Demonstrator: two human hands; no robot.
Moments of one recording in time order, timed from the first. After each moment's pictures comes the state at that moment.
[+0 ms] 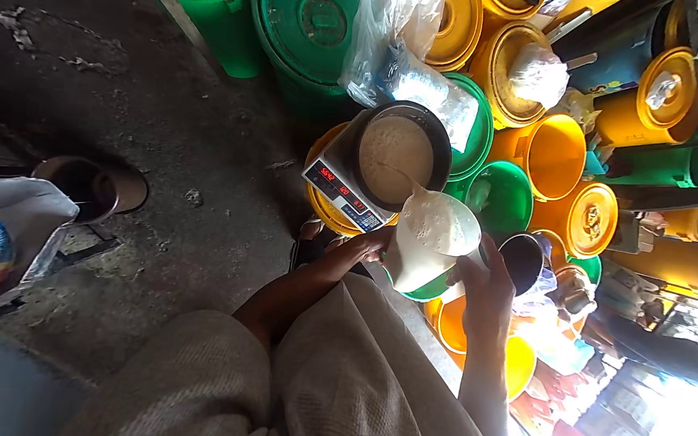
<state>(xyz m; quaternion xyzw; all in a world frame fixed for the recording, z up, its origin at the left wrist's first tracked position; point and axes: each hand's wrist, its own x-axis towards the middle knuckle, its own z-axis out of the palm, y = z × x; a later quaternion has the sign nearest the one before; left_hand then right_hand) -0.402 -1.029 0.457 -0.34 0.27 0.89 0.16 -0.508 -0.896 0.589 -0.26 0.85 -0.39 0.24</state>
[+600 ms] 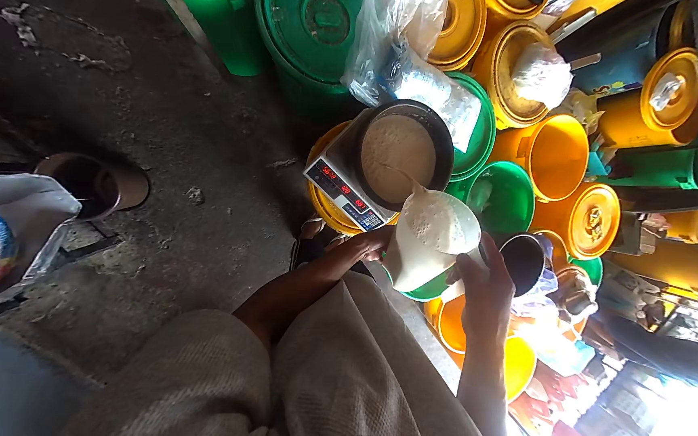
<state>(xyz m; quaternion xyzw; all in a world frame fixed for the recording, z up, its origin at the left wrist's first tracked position) -0.400 -1.031 0.457 -0.34 0.25 0.89 0.17 -0.507 -0.898 0.587 -0.26 0.85 -0.39 0.24</state>
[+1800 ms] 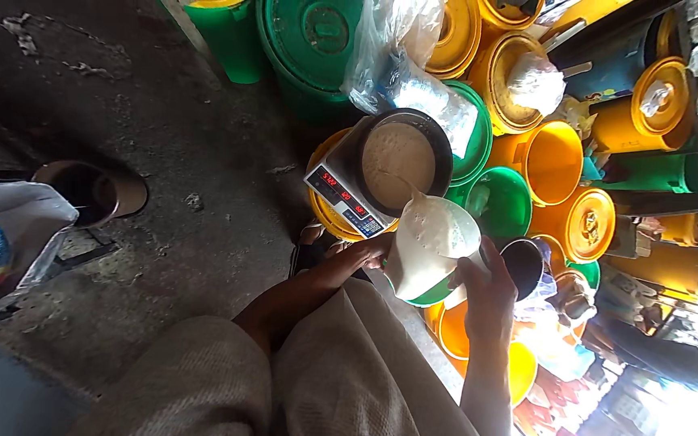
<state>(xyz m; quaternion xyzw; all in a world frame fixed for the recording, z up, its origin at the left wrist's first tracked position) -0.412 -1.013 0.403 -0.32 0.21 0.91 0.17 -0.505 -0.907 0.588 -0.25 0.85 -0.39 0.24</state>
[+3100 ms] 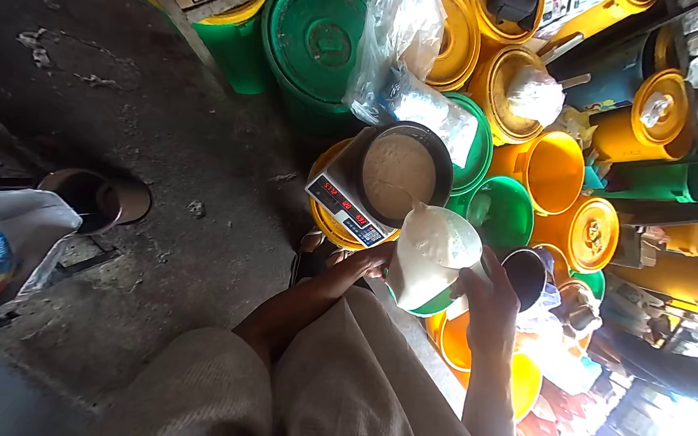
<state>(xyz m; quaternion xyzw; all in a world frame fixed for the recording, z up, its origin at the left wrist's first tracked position) -0.414 -1.013 0.406 -0.32 0.21 0.91 0.16 -0.507 -0.911 0.590 -0.24 0.87 -0.37 0.23</state>
